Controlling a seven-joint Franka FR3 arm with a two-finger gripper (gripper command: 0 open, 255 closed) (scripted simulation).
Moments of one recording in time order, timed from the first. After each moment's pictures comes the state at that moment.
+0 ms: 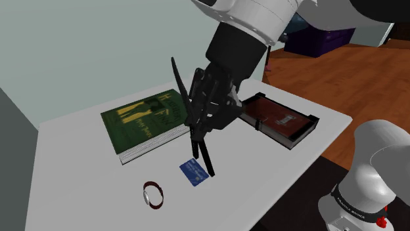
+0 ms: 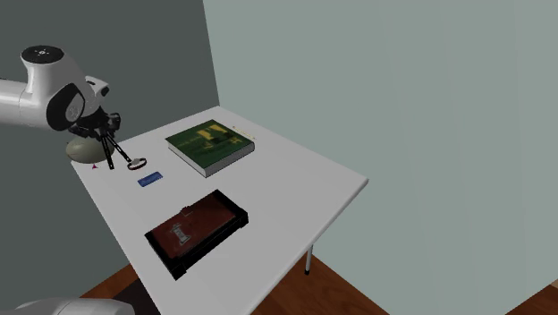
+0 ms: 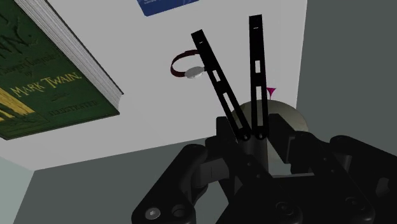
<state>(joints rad) 0.67 -0.50 0.19 -2.15 0.33 2.14 -0.50</state>
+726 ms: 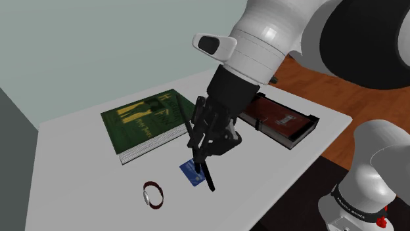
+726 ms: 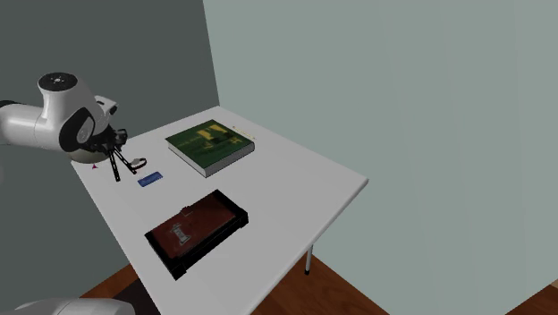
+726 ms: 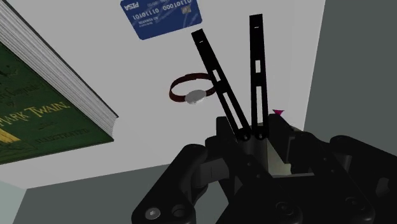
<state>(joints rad) 0.68 -0.51 0.20 -2.31 0.36 2.28 -0.53</state>
